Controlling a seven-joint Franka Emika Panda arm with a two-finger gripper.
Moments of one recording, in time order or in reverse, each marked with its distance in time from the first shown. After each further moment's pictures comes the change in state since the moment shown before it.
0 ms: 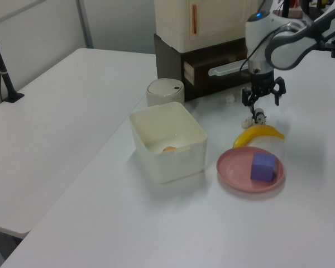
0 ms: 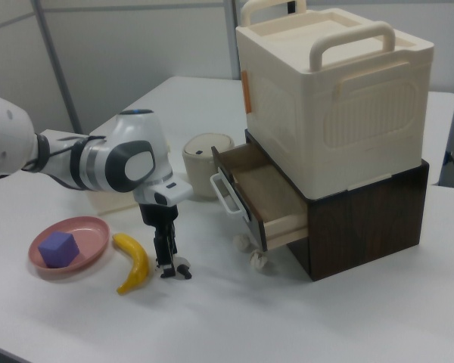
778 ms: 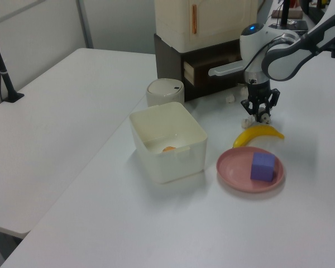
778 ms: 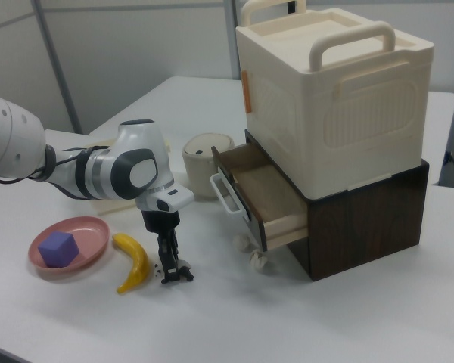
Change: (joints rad) arm 0.007 0.060 0.008 0.011 -0.046 0.033 0.033
